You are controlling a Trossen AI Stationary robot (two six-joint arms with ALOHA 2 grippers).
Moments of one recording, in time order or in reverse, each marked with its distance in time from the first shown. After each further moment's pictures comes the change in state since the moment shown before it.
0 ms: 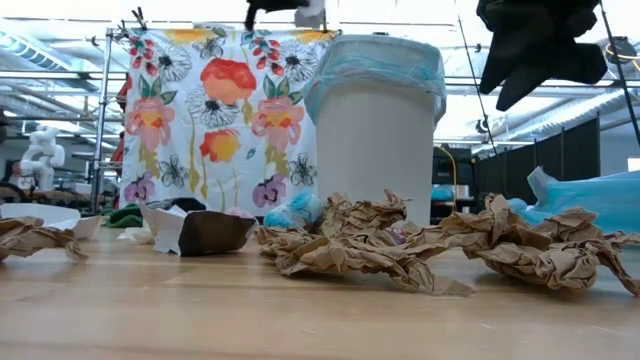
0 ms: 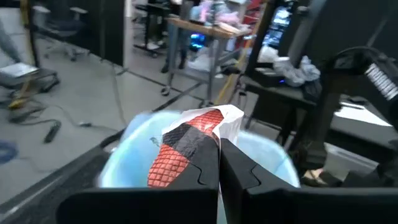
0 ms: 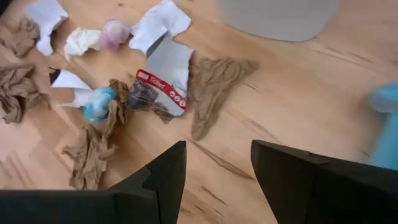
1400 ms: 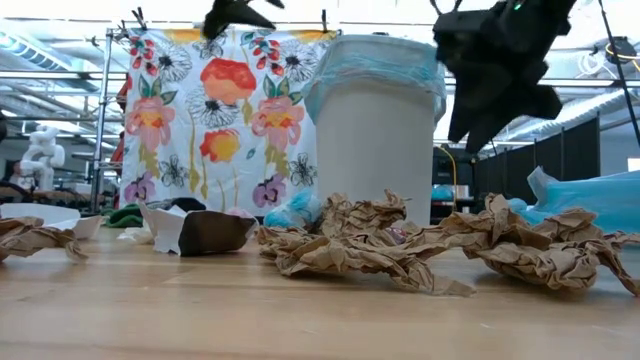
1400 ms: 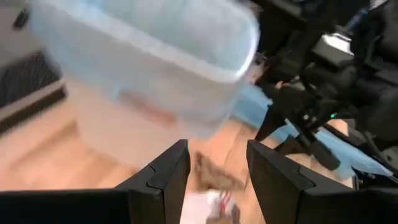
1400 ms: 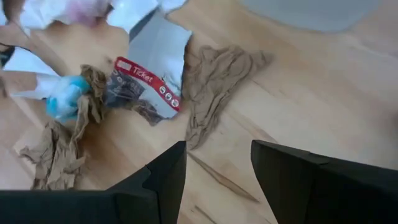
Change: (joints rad) left arm -0.303 -0.185 -0.224 -0.317 -0.194 -0.337; right arm -0.156 0.172 -0.009 0.148 -0.163 -0.181
